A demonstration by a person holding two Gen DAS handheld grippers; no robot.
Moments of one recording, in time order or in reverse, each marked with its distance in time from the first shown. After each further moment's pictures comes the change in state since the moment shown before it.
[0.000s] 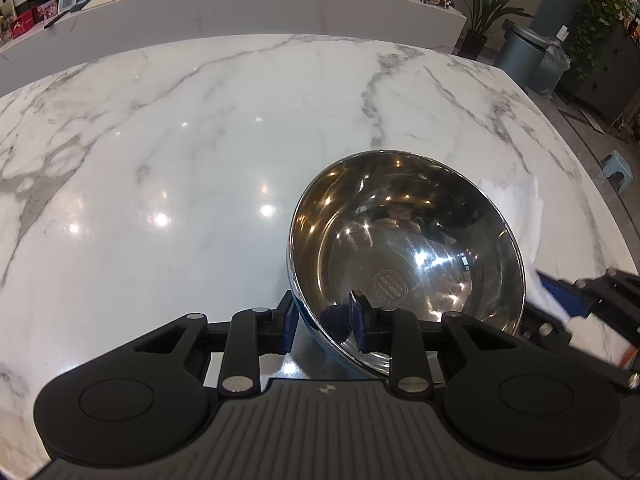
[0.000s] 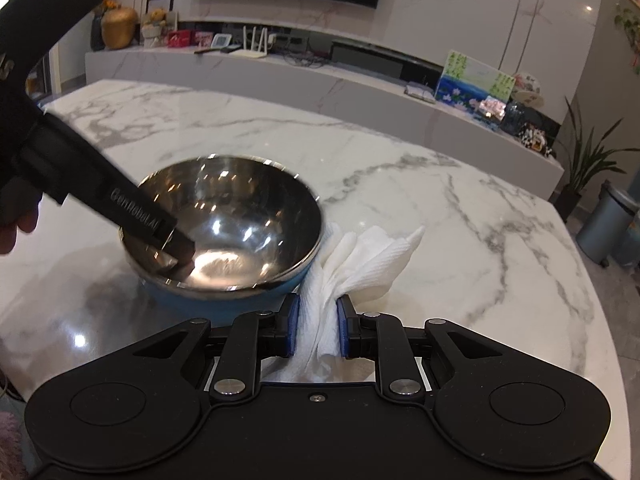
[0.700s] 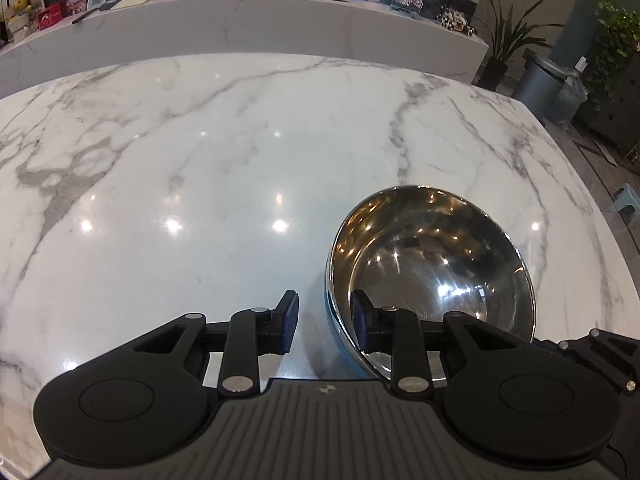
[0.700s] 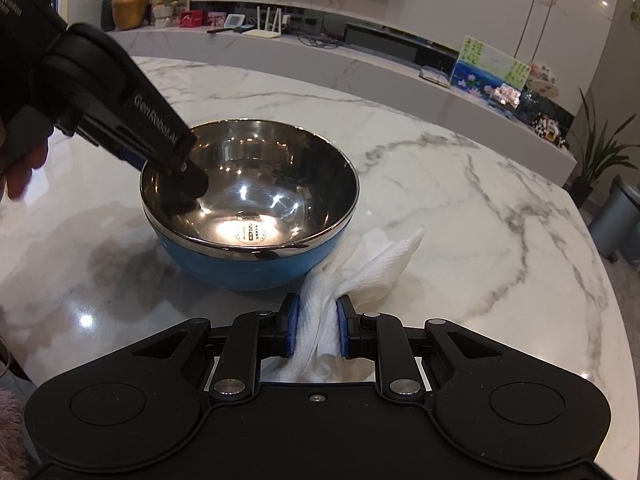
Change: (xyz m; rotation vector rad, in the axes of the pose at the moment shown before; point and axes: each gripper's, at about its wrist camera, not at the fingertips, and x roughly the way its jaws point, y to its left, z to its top) left arm -0.012 0.012 0.003 -0.066 -0.064 0.028; right arm 0.003 0.012 -0.010 -0.021 0.042 0.019
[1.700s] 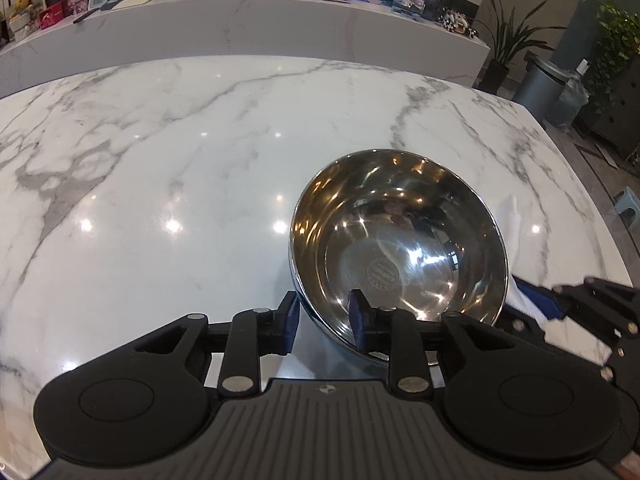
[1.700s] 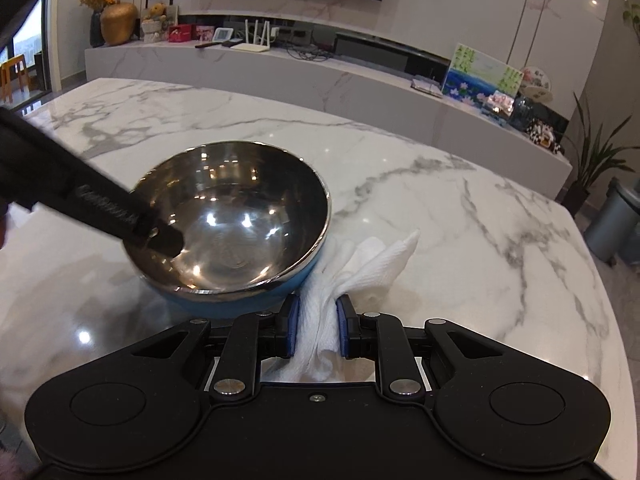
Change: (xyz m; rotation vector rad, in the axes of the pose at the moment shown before) left arm 0.005 0.004 0.007 -0.019 -0.001 0.009; right arm 0.026 -0.013 0.041 0.025 -0.037 -0.024
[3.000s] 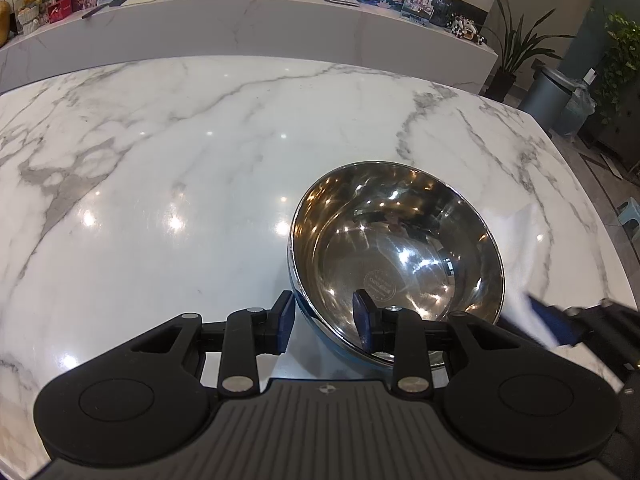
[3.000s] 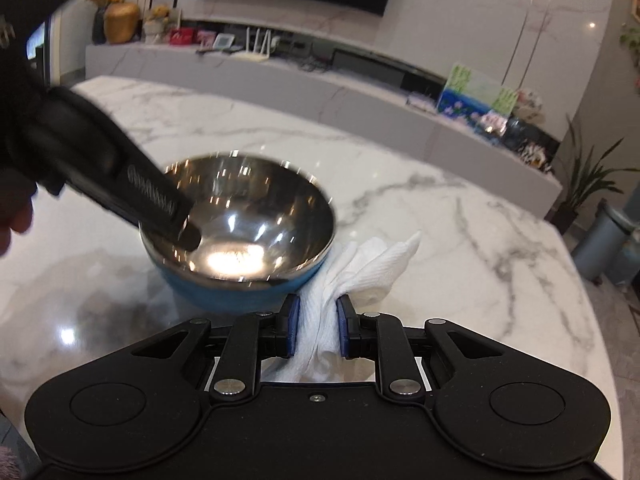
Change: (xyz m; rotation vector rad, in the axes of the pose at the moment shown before) left arm 0.001 -0.002 0.001 -0.023 -0.006 0.008; right arm -0.026 0.014 -0.007 -0.036 -0.061 -0.039
